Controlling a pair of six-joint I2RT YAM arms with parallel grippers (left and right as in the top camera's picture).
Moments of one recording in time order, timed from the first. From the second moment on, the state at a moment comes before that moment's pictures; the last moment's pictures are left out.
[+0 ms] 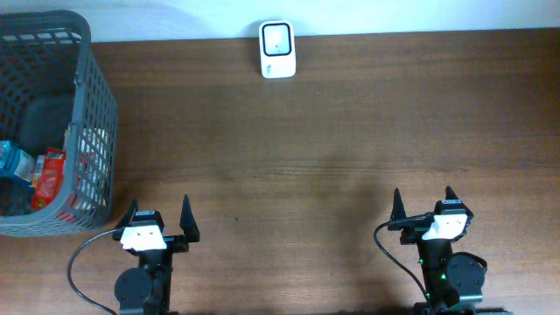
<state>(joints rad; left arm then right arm) 0.03 0.01 0.02 -0.08 -0.01 -0.05 0.00 0.01 0.01 -0.08 0.00 -0.03</state>
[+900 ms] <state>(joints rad) 0.03 0.81 1.01 -0.20 0.89 -0.10 0.00 0.01 0.01 -0.08 0.00 -0.03</state>
